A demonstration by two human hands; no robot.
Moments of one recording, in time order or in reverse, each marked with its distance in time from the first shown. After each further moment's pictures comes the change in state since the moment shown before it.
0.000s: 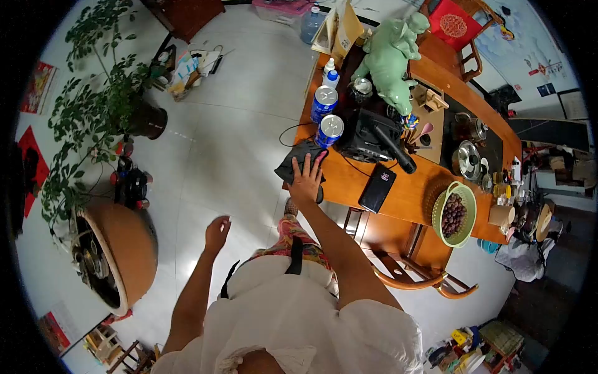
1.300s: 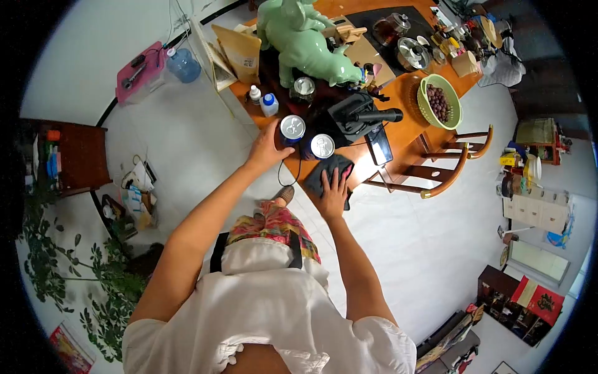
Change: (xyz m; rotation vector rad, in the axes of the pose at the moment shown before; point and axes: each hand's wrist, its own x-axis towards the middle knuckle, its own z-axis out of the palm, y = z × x) left_hand 0.391 0.315 0.065 -0.116 -0.726 1.038; right_hand 0.025 -0.062 0.004 0.135 0.337 0.890
